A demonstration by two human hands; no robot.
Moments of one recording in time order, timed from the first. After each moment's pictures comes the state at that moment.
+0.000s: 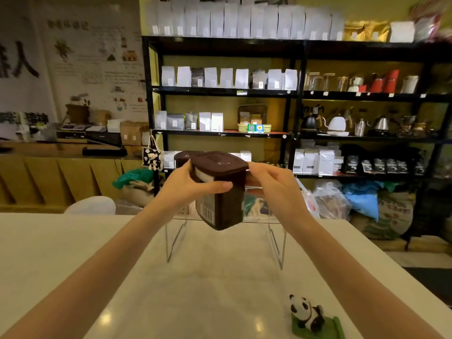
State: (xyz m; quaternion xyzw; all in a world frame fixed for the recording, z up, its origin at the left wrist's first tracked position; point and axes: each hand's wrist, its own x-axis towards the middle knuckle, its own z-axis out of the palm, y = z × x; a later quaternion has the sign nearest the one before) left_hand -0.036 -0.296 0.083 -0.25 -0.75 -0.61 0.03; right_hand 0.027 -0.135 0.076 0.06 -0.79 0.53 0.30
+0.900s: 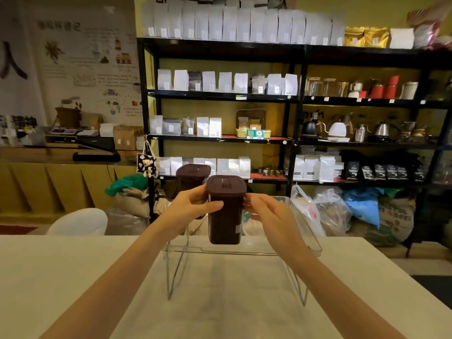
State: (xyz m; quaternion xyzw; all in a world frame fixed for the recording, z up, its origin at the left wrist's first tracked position) left_hand -0.147 -0.300 0.052 -0.29 -0.72 -0.63 -0.08; right_hand -0.053 -0.141 0.045 0.01 -0.81 0.53 0.25
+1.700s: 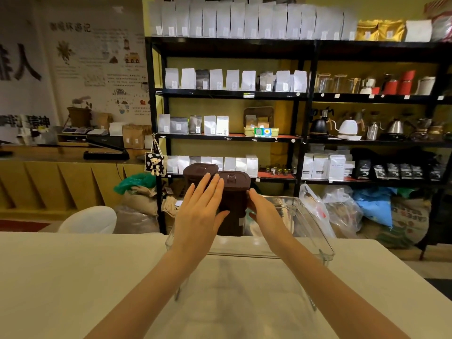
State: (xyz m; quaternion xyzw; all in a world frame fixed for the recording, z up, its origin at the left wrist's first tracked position) left_hand -0.134 -0.286 0.020 -0.28 -0.82 -0.10 0.48; right_hand -0.092 -0.155 0.047 -0.04 -0.73 0.66 0.15
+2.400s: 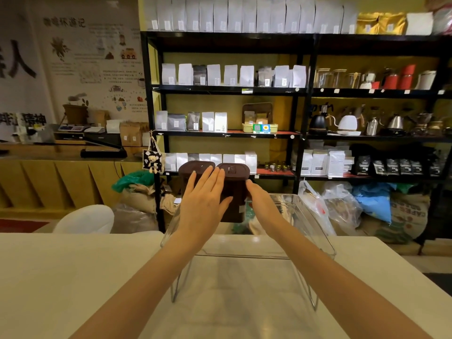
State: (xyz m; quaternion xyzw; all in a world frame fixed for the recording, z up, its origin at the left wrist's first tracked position) left_hand -0.166 -0.265 0.029 -0.25 -0.85 -0.08 0.47; right_hand -0.128 -0.144 0.049 -0.04 -0.75 0.64 0.16
